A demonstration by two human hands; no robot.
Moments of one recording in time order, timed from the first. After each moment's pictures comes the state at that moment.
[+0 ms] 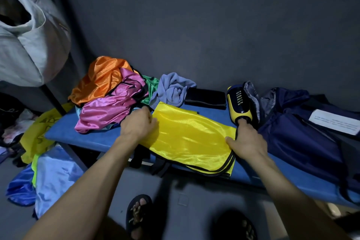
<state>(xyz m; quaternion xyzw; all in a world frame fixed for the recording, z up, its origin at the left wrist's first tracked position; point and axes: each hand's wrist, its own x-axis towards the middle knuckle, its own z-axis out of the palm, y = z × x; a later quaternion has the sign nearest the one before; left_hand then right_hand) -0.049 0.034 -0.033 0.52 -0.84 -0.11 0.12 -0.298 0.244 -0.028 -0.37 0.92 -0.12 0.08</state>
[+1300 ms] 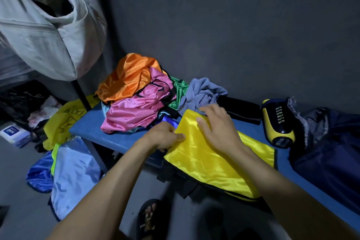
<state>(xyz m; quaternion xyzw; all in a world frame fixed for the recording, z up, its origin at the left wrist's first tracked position) -0.026 0.015 -0.033 0.50 -0.73 -0.46 0.05 -0.227 0.095 -0.041 -0.67 0.70 -0.26 0.01</state>
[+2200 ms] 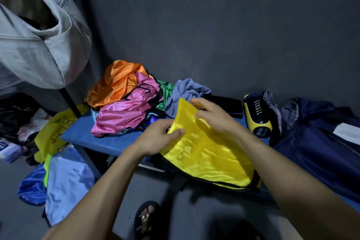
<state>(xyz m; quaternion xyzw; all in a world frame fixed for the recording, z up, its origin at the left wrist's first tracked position) -0.021 0.063 -0.006 0.29 -0.82 -0.45 0.20 -0.251 0.116 0.008 -0.58 0.68 -0.33 0.32</state>
